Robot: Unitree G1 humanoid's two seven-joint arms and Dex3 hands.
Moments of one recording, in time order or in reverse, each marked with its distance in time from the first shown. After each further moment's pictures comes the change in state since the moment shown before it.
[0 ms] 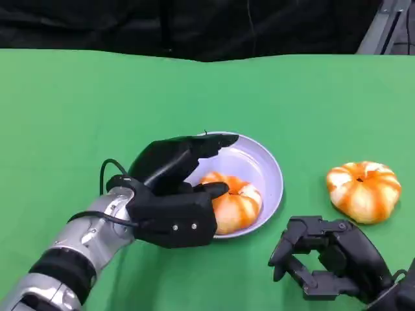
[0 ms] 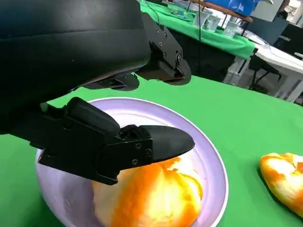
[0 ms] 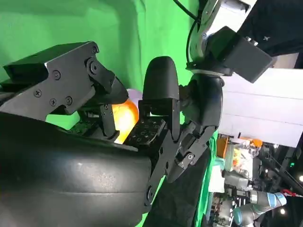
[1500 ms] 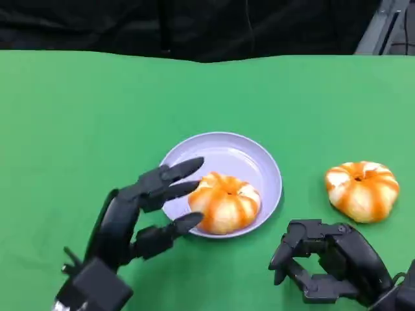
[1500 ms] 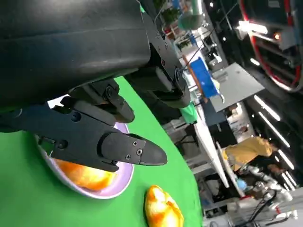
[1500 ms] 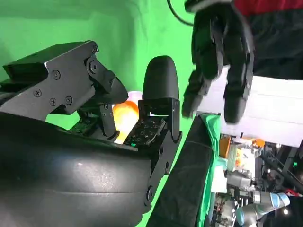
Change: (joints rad) left arm 0.585 -0.096 0.326 -0.510 -0.499 -0.237 -0.234; right arm 0.002 -0.002 0.003 0.019 -0.001 -0.010 0.001
